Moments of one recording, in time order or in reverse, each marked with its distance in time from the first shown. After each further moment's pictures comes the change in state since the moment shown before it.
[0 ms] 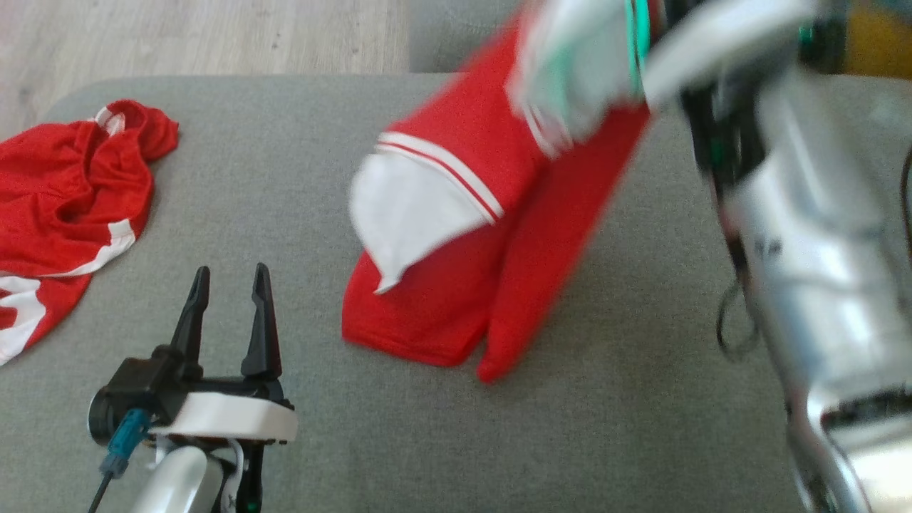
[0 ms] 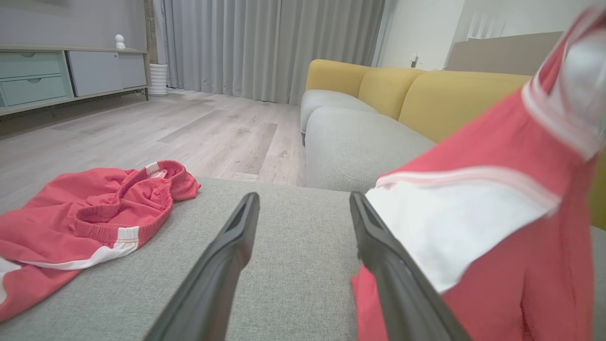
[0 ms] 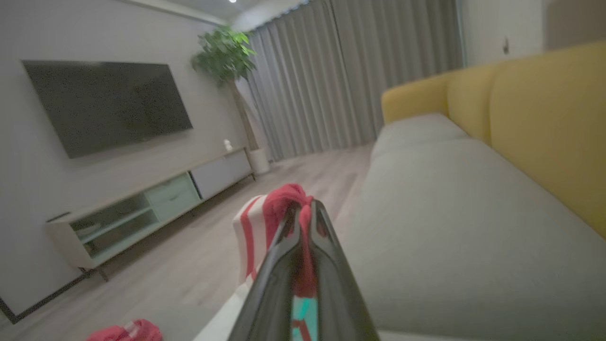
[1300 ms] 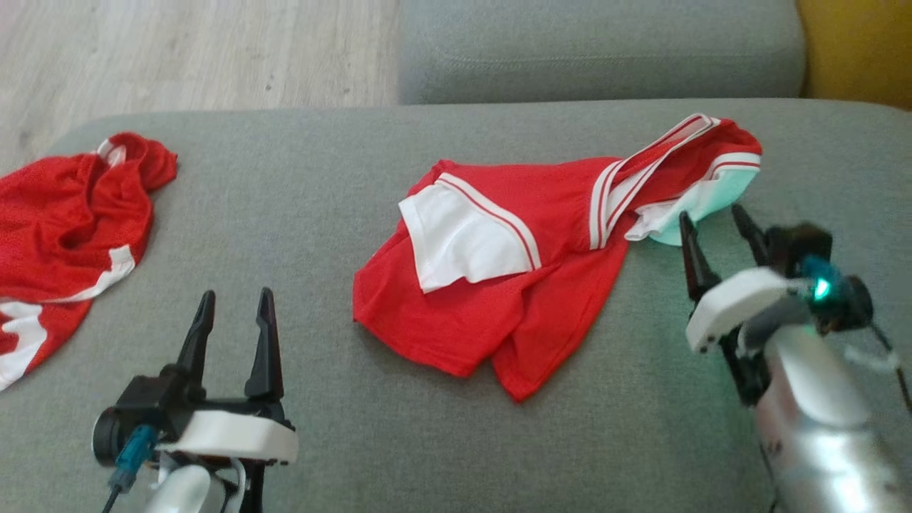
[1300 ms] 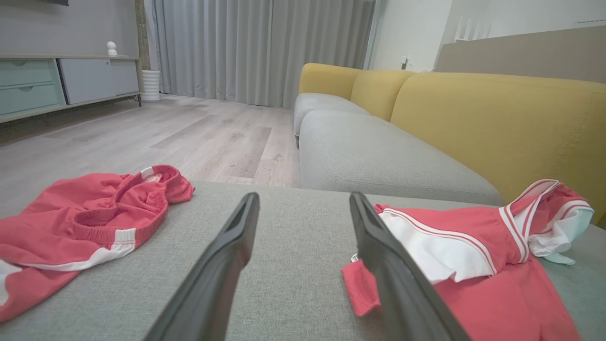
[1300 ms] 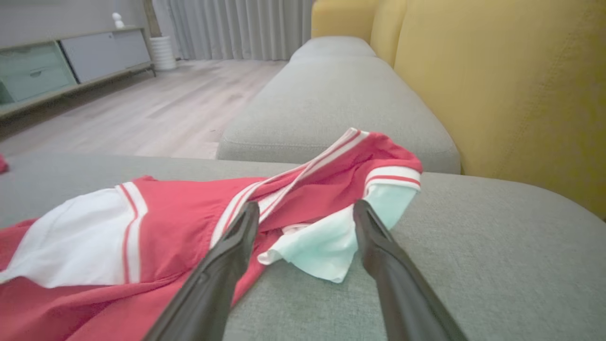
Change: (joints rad) left arm 0.024 0.010 -0.026 0.031 -0.011 0.003 -0.009; right arm 0.411 -0.058 -0.185 0.206 -0.412 0.000 -0.149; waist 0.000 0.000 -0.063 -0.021
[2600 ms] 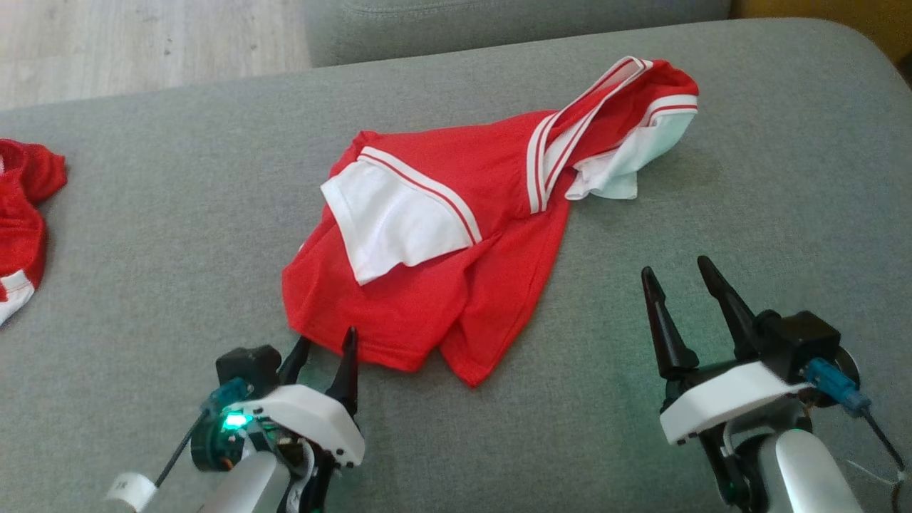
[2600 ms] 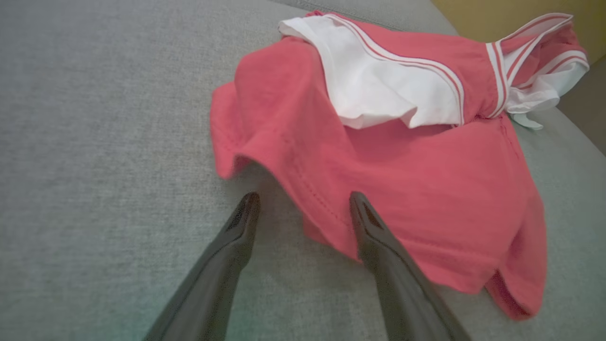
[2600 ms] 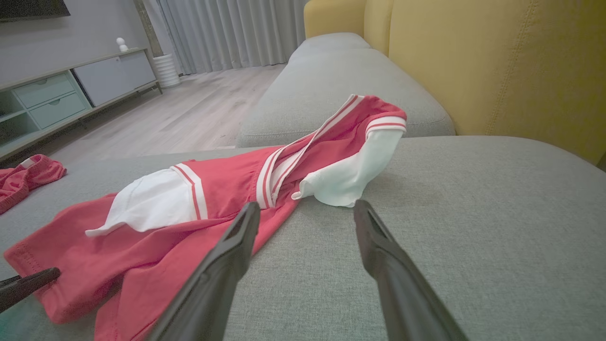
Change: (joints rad) left arm -0.128 -0.147 -0.104 0.308 -0.122 -0.065 0.223; right arm 0.520 0.083 0.029 -0.852 0.040 0.000 0.197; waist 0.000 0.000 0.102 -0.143
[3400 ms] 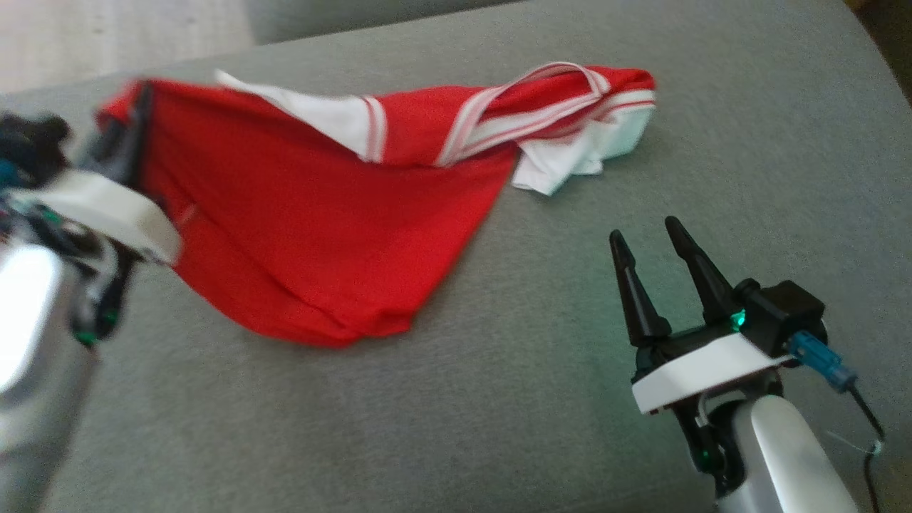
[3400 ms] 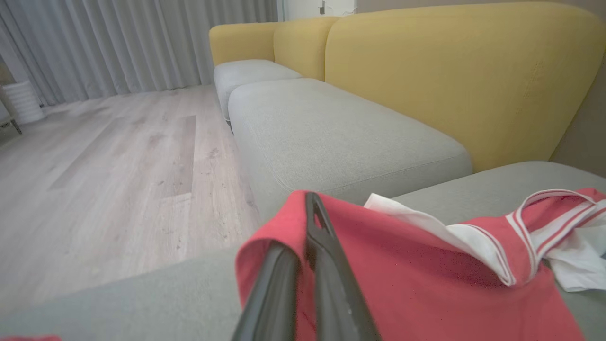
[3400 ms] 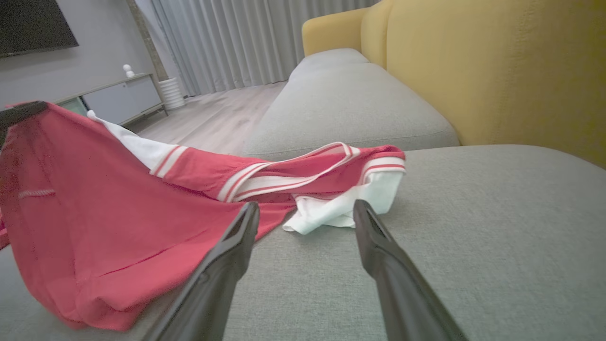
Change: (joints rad) left arm -0.379 0.324 0.101 -0.104 0.070 -0.123 0.076; right arm -0.088 0.000 0.080 0.016 0.060 0.000 -0.049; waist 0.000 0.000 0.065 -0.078
